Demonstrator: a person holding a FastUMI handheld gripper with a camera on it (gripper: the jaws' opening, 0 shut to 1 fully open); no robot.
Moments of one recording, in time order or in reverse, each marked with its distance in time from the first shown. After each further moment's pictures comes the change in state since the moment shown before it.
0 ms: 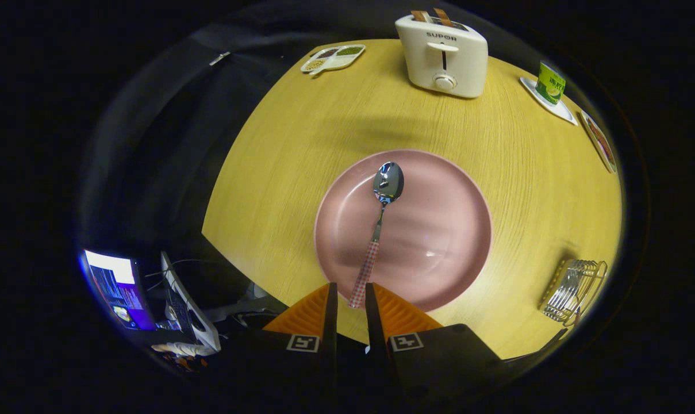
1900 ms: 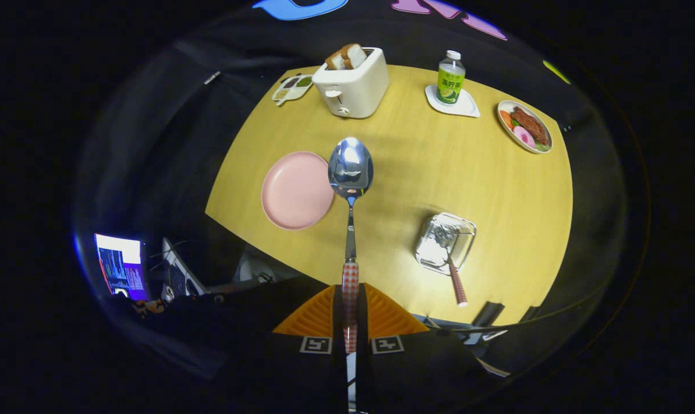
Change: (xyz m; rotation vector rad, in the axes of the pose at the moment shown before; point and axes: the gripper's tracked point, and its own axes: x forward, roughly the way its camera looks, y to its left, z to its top) arm -0.254 -0.147 -0.065 -0.026 0.041 -0.110
